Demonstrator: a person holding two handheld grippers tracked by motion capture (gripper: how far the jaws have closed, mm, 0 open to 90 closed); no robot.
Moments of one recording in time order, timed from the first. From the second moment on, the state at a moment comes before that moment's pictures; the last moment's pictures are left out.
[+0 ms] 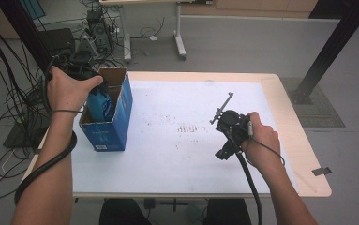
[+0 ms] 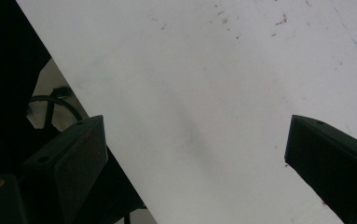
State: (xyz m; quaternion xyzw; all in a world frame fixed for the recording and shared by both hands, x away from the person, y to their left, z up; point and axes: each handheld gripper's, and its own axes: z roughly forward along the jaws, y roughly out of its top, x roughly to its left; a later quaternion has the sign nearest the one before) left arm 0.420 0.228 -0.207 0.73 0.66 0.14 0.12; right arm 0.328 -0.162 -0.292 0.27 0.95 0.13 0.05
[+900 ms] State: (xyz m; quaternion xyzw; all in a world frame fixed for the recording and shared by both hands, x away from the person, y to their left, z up) left arm 0.422 0.231 -0.254 0.72 0.67 0.12 0.11; right arm 0.327 -0.162 -0.292 0.27 0.95 0.12 0.05
